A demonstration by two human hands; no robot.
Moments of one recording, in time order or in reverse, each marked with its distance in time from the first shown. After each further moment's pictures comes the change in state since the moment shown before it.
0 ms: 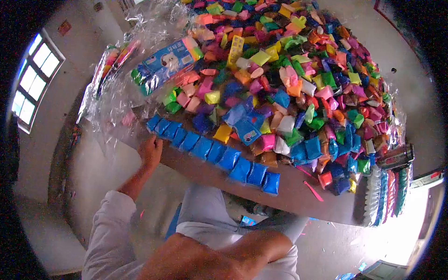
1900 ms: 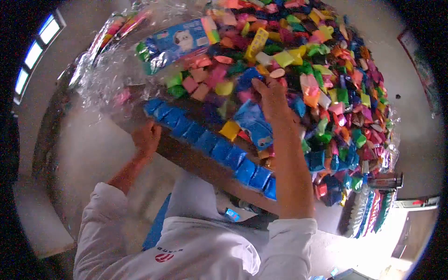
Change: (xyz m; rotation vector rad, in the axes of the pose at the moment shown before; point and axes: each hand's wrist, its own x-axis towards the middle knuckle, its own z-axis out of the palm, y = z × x) left_hand 0.002 0.010 -0.007 -0.079 -0.132 -0.132; right_hand 0.100 0.079 -0.313 -1.101 0.303 0.804
